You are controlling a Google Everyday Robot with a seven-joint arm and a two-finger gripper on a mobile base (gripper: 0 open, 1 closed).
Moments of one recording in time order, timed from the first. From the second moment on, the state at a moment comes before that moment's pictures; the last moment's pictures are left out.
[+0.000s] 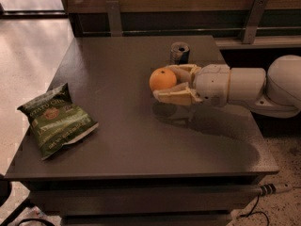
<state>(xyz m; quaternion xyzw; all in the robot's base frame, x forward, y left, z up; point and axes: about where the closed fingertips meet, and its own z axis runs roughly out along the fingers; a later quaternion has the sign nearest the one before) 0.530 -0.050 0.898 -0.50 0.59 0.30 0.55</state>
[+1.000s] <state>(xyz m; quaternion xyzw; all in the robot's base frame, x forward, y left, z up) 0.525 0.024 0.860 -0.55 0.56 0.38 0.50</state>
